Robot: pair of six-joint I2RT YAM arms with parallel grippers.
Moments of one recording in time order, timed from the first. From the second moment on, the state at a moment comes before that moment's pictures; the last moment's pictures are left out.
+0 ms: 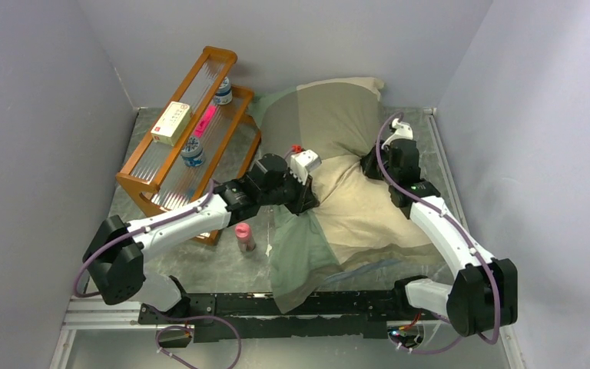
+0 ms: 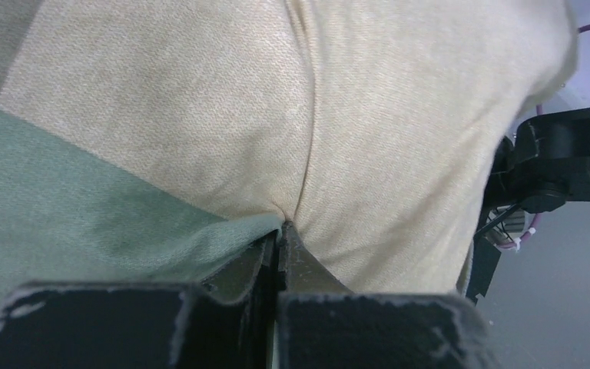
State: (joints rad) left arm -0.89 1.45 1.08 -0.07 0.27 -0.26; right arm 0.22 1.19 0.84 -0.09 0.01 0.39
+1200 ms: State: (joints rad) left arm -0.62 1.24 1.05 -0.23 0.02 -0.25; right arm 0.28 0.84 0.78 -0.17 -0.02 0.41
